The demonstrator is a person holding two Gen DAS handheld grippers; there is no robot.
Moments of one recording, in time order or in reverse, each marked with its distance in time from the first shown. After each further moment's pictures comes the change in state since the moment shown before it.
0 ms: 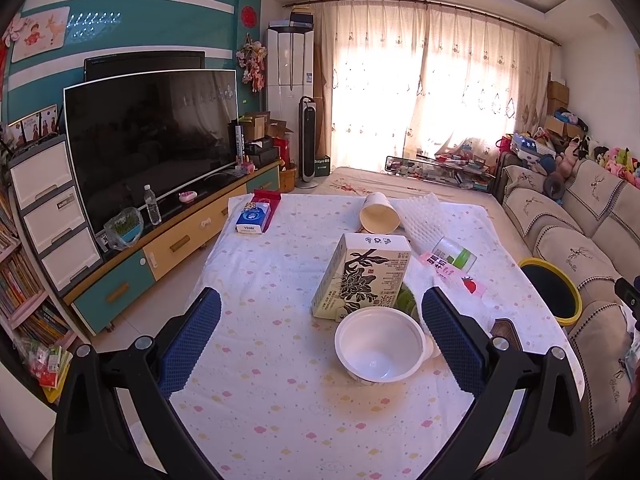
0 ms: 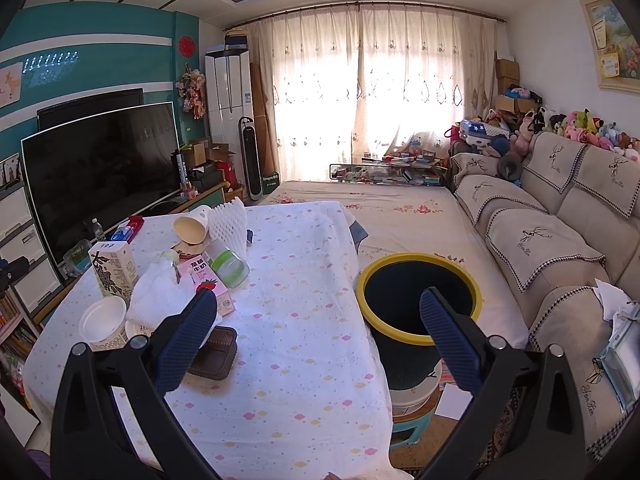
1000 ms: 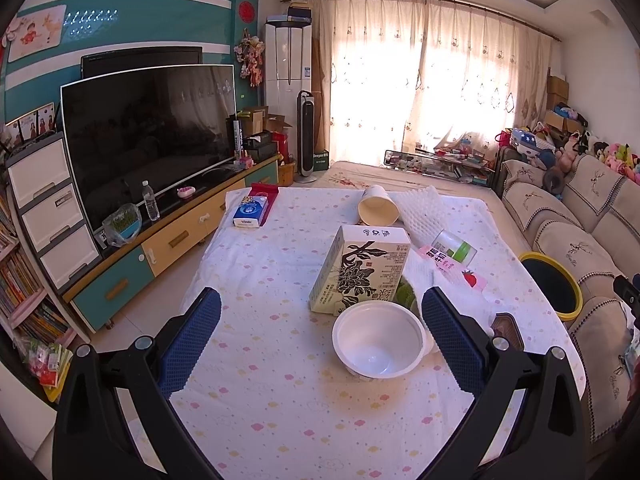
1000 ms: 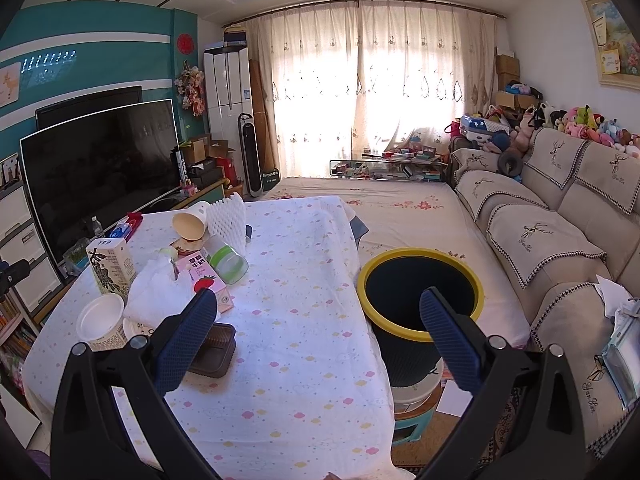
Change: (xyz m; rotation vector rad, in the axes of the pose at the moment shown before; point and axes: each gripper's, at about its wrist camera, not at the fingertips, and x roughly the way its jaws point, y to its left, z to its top) left arm 0.008 -0.004 -0.005 0.006 0.020 -0.001; right arm 0.005 -0.003 -0.003 0.009 0.012 0.000
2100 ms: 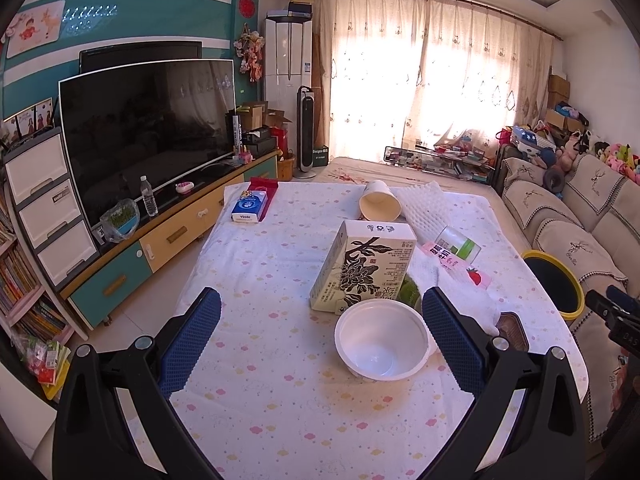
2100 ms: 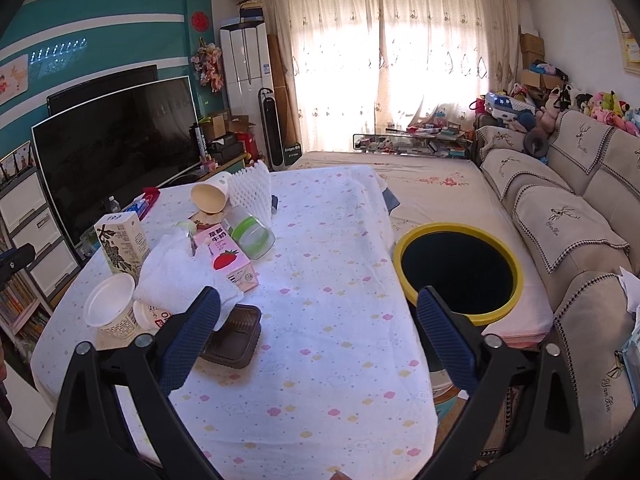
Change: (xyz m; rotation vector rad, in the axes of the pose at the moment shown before) left arm 0.016 0.002 0.002 -0.004 0.023 -0.005; right arm 0.048 0.021 -0.013 -0.004 0.154 0.104
